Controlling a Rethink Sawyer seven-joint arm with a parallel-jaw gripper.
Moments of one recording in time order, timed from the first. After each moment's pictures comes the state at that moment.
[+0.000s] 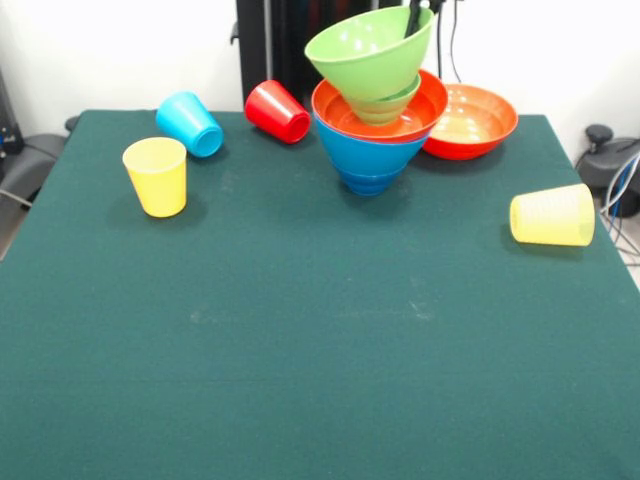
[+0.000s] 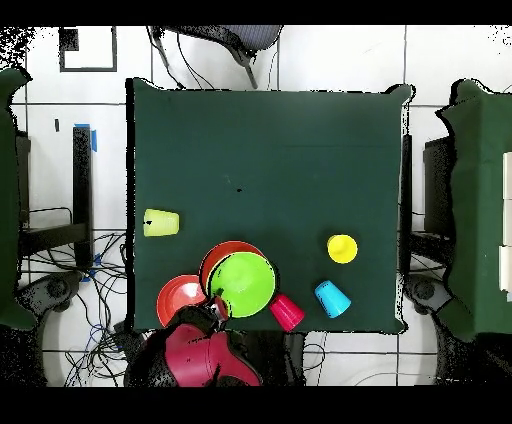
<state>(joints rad) 0.25 -0.91 -0.28 2.21 -0.35 0.05 1.68</state>
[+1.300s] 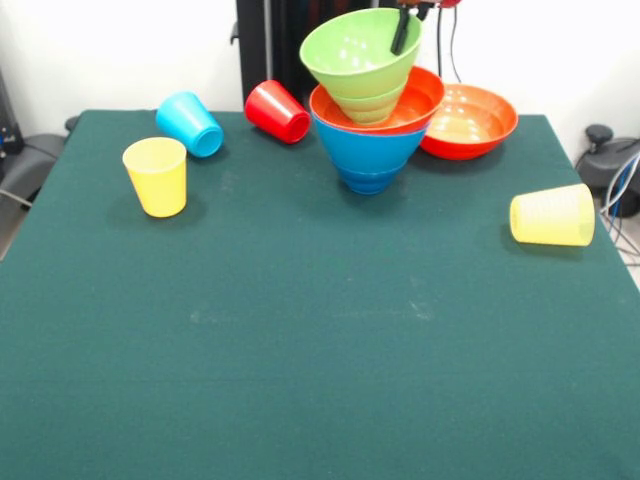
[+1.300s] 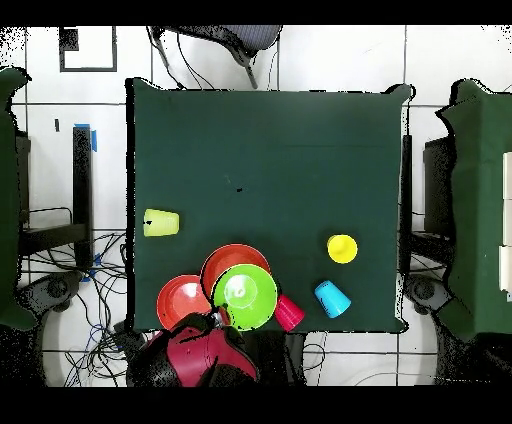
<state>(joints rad) 0.25 -0.84 -0.27 2.21 -0.35 0.15 1.68</state>
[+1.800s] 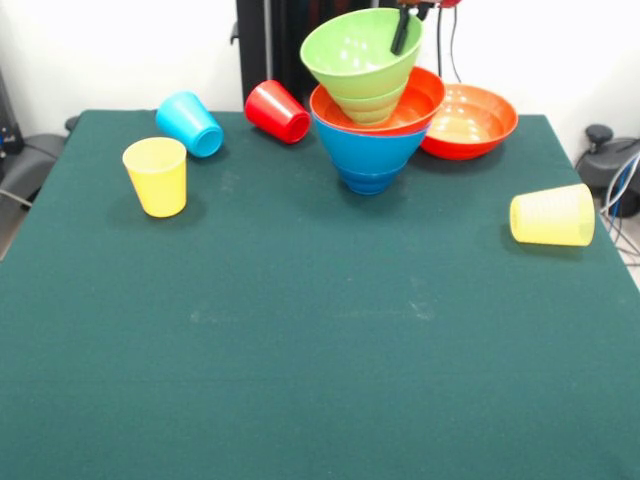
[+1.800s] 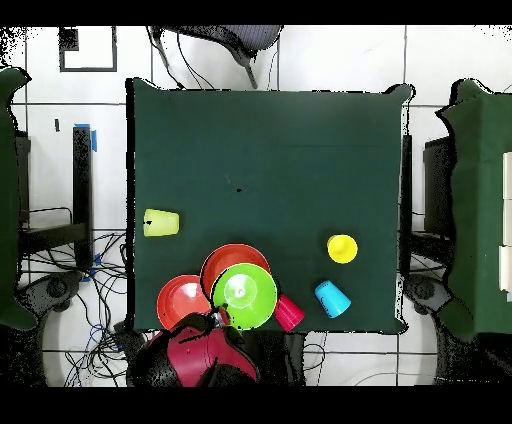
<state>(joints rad) 0.25 -0.84 -0.27 2.21 -0.35 0.15 1.68</state>
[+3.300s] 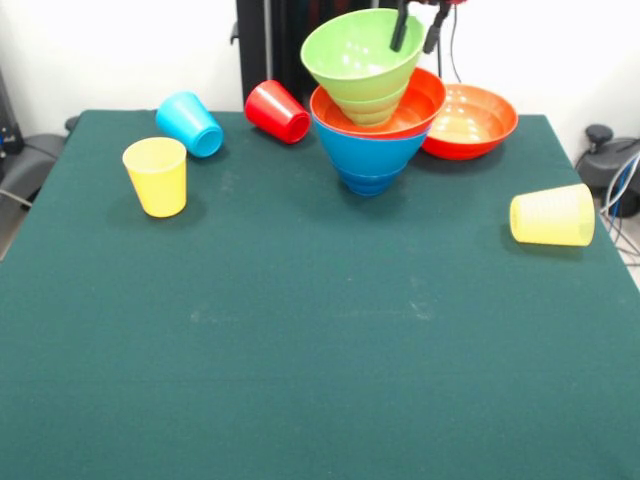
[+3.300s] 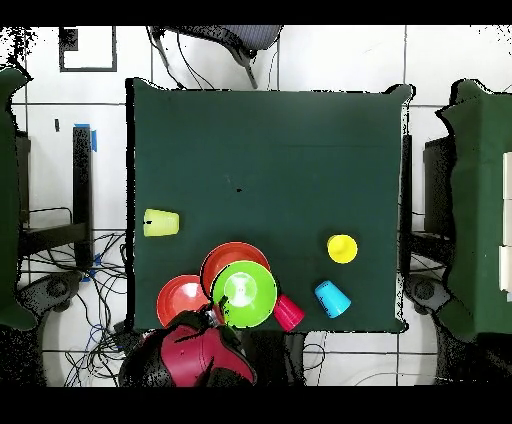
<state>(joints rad) 0.25 -0.89 -0.24 2.21 -0.34 0.16 1.68</state>
